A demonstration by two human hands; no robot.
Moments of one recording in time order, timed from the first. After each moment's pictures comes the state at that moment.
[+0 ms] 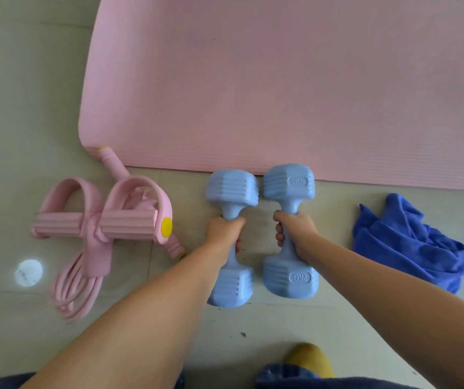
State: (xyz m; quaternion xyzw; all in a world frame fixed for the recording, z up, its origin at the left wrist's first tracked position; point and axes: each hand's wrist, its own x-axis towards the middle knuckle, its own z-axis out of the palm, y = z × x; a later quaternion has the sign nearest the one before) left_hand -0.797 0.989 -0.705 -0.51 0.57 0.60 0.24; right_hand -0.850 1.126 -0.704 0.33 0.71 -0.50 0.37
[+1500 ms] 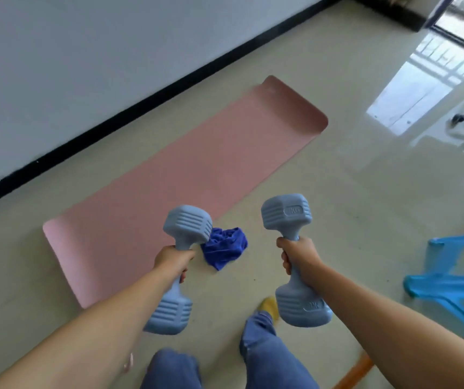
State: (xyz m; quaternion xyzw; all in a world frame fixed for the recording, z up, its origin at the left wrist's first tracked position) left_hand -0.780 1.220 -0.038 -0.20 0.83 0.37 0.37; right_hand -0.674 1.458 -0.011 0.49 0.61 -0.60 0.15
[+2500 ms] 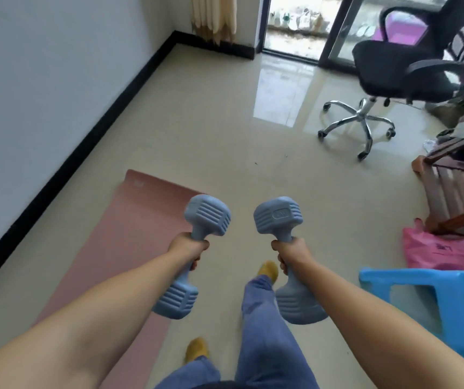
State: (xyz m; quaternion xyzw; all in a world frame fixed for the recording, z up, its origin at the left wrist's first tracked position) left_hand -1.082 1.915 -0.021 0.11 0.82 0.29 0.48; right_hand -0.881 2.036 -0.021 0.65 0.52 -0.55 0.02
